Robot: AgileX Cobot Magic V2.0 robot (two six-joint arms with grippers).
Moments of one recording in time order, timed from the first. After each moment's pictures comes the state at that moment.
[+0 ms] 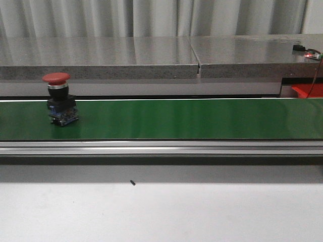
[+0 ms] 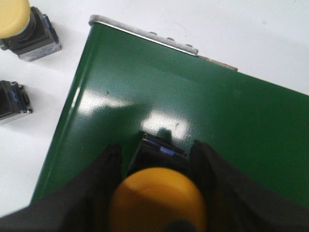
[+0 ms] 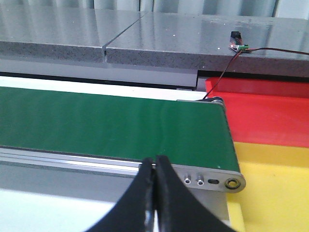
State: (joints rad) left arm 0.20 1.69 -1.24 -0.13 0.77 -0.08; right arm 0.04 -0.01 0.03 0.08 0.14 -0.07
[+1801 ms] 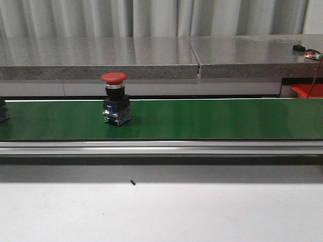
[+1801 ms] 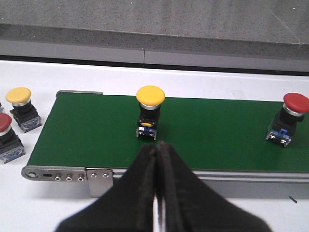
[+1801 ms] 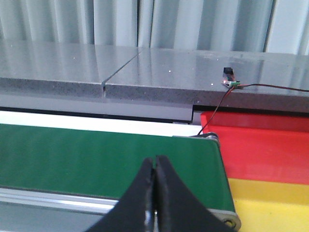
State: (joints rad) left arm -0.02 0.38 -0.47 -0.15 0.52 0.00; right arm 0.04 -0.01 0.03 0.08 0.01 -0.07
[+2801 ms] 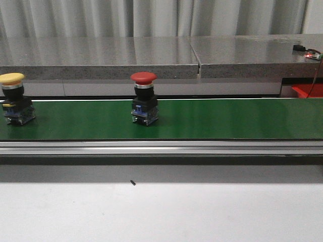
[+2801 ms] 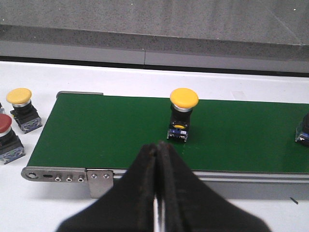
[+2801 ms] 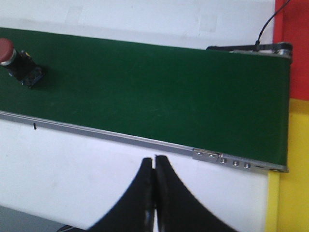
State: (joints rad) left arm -0.02 0.38 -0.46 -0.15 0.51 0.00; right arm 0.04 0.93 -0.97 0.23 0.93 -0.08
